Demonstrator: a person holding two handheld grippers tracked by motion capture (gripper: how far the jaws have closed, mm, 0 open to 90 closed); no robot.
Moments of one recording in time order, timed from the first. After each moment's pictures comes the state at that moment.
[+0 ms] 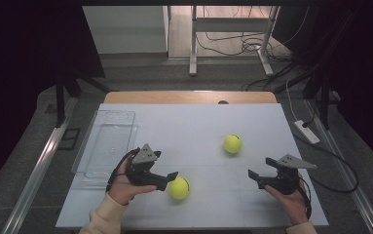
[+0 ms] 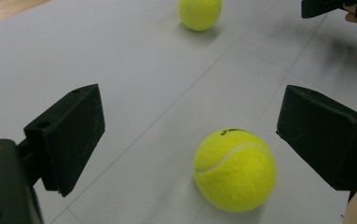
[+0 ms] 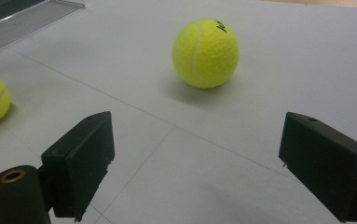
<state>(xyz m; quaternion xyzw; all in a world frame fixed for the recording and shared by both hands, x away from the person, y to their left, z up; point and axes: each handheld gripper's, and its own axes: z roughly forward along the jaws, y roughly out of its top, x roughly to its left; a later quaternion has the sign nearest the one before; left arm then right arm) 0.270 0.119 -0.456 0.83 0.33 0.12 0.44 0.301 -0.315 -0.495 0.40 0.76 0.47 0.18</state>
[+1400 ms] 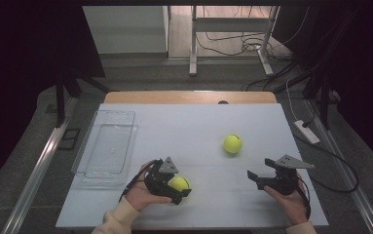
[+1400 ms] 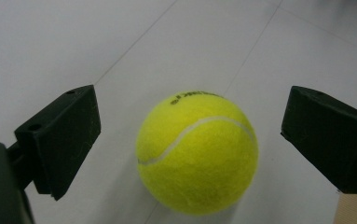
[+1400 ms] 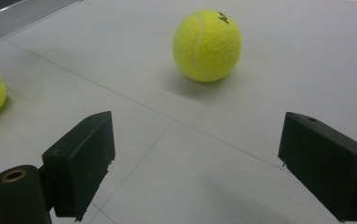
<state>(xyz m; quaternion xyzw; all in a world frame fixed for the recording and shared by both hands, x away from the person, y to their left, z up) 0.271 0.075 -0.496 0.88 0.30 0.06 0.36 0.301 -0.313 -0.498 0.40 0.77 0.46 0.18</state>
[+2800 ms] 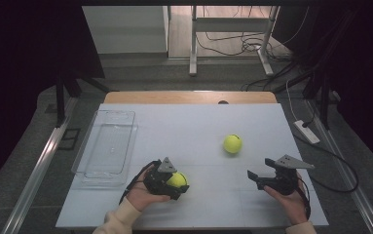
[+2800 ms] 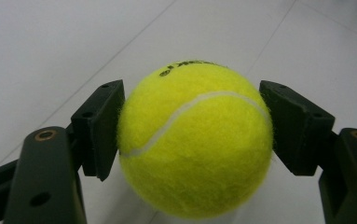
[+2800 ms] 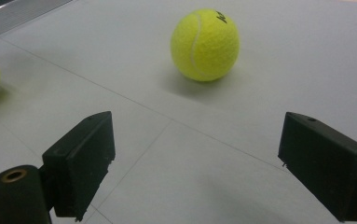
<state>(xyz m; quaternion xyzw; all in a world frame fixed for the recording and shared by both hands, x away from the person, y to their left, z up) 0.274 0.082 -0.503 0.87 0.33 0.06 0.37 0.302 -0.314 -0.498 0.40 0.77 0.45 0.19</state>
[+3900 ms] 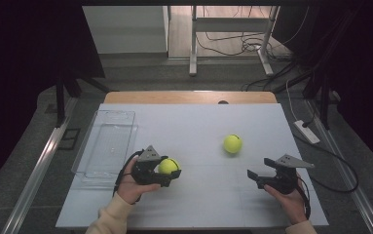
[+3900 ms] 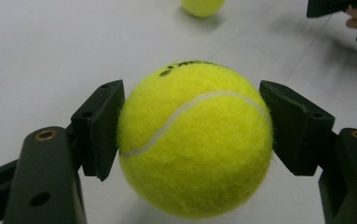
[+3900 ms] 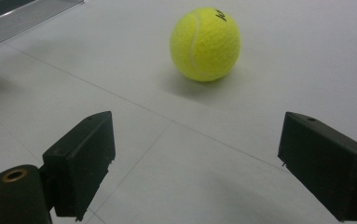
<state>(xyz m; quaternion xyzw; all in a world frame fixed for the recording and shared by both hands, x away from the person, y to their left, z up) 0.283 0.118 -0.478 0.81 0.37 0.09 0.45 0.307 -0.317 -0.503 0.41 0.77 0.47 0.17</state>
